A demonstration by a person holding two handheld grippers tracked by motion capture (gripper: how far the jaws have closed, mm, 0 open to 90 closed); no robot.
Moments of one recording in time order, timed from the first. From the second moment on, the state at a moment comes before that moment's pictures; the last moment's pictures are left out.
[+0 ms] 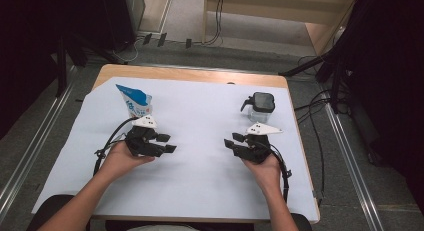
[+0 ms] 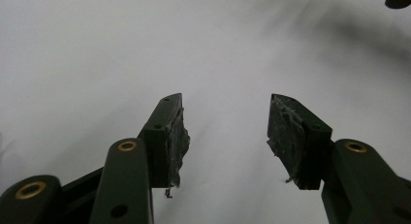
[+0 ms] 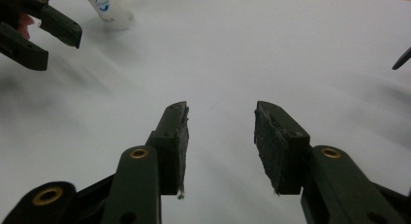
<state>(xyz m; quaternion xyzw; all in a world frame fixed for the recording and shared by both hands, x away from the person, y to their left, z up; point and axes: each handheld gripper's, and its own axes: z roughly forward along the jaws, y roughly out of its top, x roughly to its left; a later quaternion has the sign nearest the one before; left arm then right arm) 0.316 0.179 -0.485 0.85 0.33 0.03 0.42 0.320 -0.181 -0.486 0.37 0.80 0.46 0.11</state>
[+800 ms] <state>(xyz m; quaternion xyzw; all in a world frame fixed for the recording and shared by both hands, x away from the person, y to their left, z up) 0.314 0.190 -0.489 0.85 0.33 0.03 0.41 0.322 -0.184 -0.486 0.38 0.79 0.46 0.11</state>
